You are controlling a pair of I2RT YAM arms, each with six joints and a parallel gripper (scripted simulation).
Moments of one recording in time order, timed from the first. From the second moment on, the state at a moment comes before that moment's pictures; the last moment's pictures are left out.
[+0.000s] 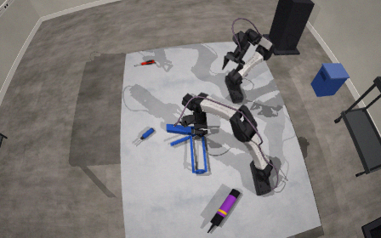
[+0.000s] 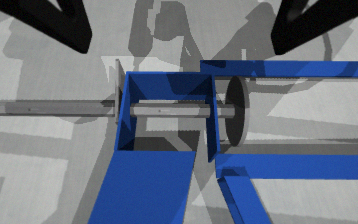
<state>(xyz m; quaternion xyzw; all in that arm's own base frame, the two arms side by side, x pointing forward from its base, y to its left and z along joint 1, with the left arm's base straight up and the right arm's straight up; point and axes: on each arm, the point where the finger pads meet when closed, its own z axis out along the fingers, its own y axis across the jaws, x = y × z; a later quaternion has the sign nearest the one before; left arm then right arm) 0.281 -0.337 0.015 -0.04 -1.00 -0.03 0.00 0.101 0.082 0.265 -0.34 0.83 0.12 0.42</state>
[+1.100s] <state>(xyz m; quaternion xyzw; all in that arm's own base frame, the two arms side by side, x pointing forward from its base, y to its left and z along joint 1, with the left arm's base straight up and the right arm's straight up) 0.276 -0.331 -0.019 -0.05 -1.00 -0.03 0.01 0.088 0.082 0.267 -0.32 0.83 0.16 0.43</state>
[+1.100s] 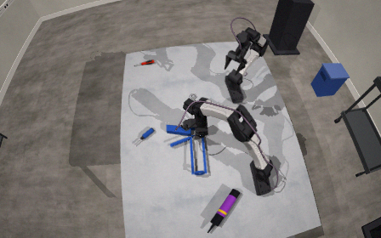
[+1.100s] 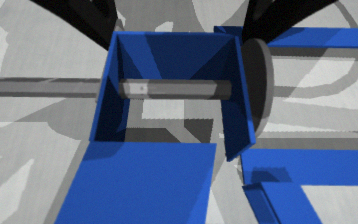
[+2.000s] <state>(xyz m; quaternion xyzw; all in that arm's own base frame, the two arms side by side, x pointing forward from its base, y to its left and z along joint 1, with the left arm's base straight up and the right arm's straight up) 0.275 -0.329 -0.015 -0.05 -1.00 -0.03 0.01 0.089 0.079 0.267 -0.31 0.83 0.16 0.42</state>
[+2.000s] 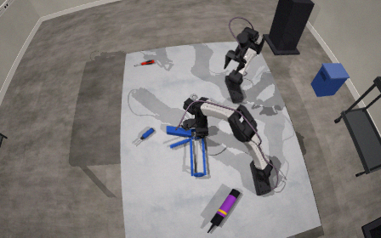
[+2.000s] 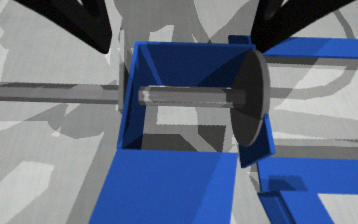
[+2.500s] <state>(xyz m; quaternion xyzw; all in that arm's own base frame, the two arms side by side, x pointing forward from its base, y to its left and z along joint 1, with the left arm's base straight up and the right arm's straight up) 0.286 -0.340 0.025 -0.08 -1.00 -0.01 -0.03 0.089 0.079 0.267 -0.31 0.83 0.16 0.42</state>
